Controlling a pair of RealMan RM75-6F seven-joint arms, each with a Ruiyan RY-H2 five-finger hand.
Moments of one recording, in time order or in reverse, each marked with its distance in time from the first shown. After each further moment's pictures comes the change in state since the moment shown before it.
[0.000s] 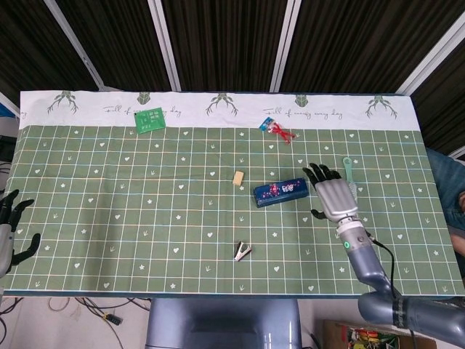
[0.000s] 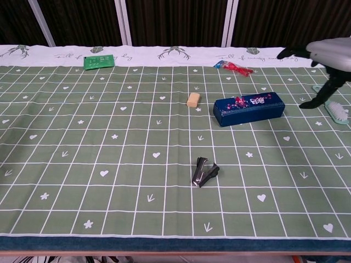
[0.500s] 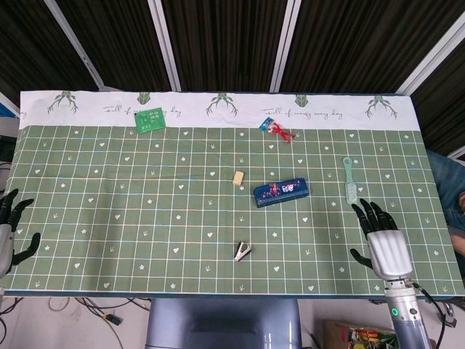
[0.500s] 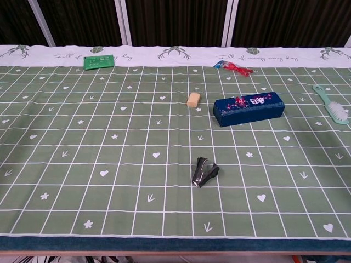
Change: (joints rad) left arm 0.003 -0.006 -0.002 0.001 0.009 0.019 0.014; right arm -0.399 -0.010 -0.189 0.047 -0.385 0.487 0.159
